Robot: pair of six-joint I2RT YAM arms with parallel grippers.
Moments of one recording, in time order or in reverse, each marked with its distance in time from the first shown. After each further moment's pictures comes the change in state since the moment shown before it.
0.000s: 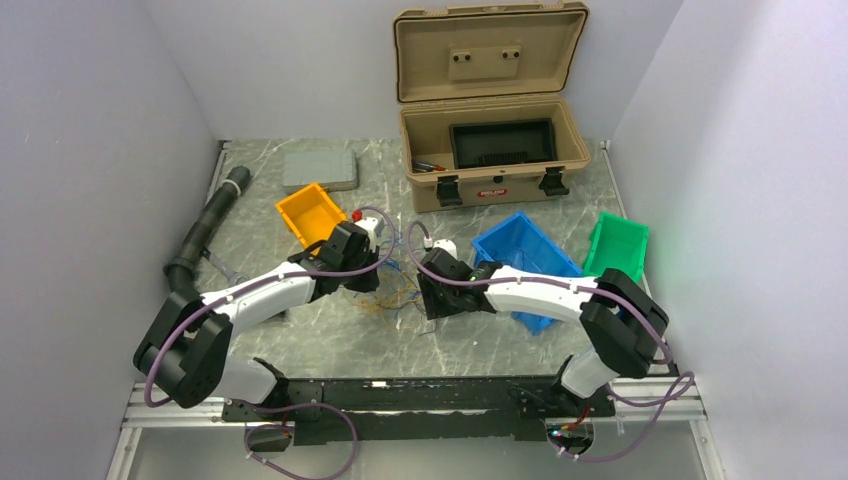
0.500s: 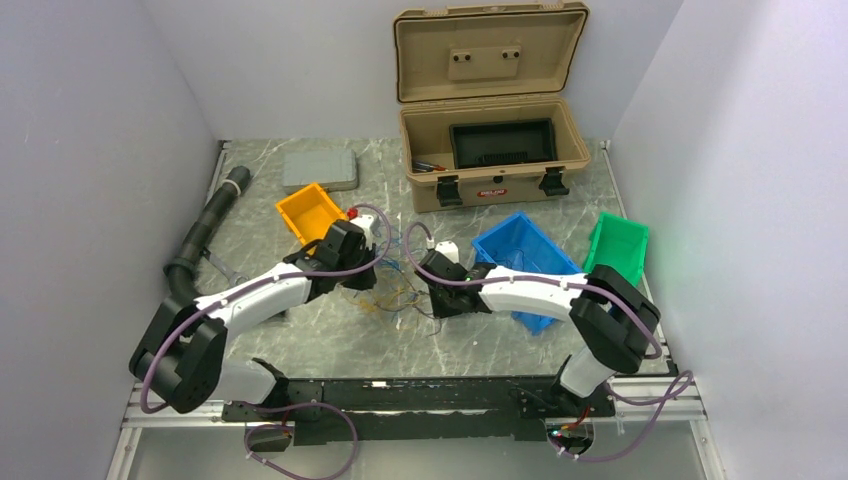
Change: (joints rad) left arm 0.015 -0.023 -0.002 -0.003 -0.009 0.001; right arm 0.016 0.064 0.008 -0.001 0.061 0.068
